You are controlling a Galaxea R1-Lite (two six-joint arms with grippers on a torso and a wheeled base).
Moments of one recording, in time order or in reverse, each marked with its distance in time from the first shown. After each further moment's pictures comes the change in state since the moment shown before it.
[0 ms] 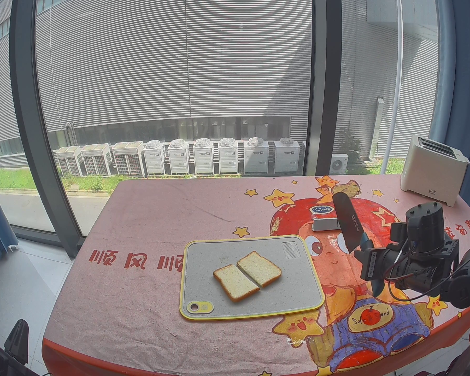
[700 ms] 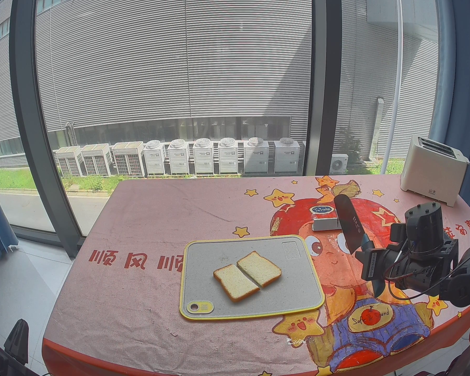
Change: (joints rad) left arm 0.000 0.000 0.000 0.000 0.000 0.000; right arm -0.013 0.008 -0.004 0.013 -0.001 -0.007
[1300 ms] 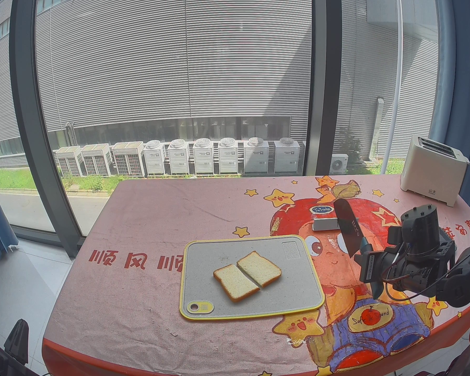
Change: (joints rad) left arm 0.000 0.000 0.000 0.000 0.000 0.000; right arm -0.004 0.028 0.001 -0.002 0.000 0.000
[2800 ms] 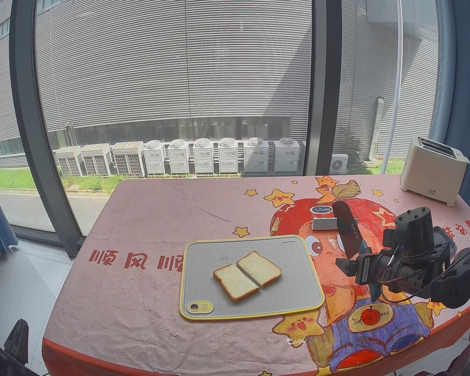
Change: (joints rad) left arm 0.000 0.000 0.000 0.000 0.000 0.000; right arm 0.011 0.033 -0.005 -0.011 -0.003 0.003
